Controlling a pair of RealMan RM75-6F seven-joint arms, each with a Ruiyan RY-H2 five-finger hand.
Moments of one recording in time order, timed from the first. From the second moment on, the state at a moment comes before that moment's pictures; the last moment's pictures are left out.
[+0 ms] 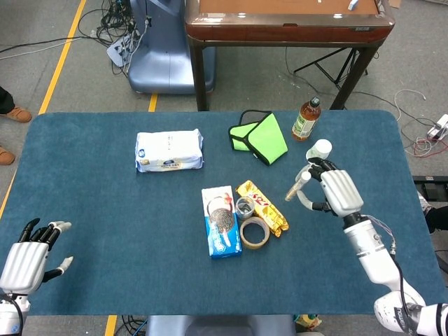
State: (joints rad) left arm -0.08 -1.13 -0.02 -1.73 1.56 1.51 0.22; right arm 0.52 -1.17 0.19 -1.75 -1.29 1.17 0.00
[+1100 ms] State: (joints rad) left arm -0.08 -1.13 -0.02 -1.71 1.55 1.50 0.21; right arm 0.47 -1.17 0.23 -1.77 -1.21 1.14 0.02
